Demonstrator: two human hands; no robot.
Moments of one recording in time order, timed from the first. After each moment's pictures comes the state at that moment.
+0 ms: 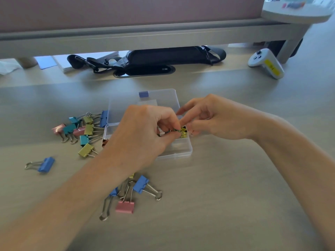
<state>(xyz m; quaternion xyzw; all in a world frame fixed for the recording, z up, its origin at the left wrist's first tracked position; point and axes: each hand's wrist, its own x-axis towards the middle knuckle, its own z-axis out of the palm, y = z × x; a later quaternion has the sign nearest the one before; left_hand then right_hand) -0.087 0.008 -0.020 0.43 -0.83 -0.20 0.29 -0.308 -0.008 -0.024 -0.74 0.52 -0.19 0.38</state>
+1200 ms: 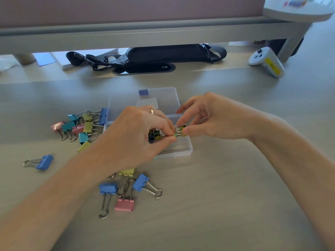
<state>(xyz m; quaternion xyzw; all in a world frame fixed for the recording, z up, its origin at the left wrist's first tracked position) -0.069 -0.003 -0.026 0.36 -0.89 -0.17 0.24 -0.299 -0.005 -0.019 -0.75 0.54 -0.16 0.34</state>
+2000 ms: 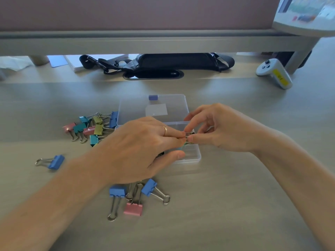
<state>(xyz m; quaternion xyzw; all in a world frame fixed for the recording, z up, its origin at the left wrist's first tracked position) -0.052 0.001 -0.019 0.27 -0.96 -0.02 0.09 -0.294 -0.004 -0.025 -0.75 0.54 -0.19 0.33</state>
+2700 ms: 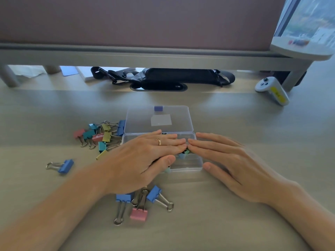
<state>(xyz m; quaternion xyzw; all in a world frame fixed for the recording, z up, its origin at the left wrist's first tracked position) -0.035 -0.001 -0.035 0.31 -0.94 -0.14 0.08 -0.317 0.046 -0.057 -0.88 0.44 -0.16 0.03</state>
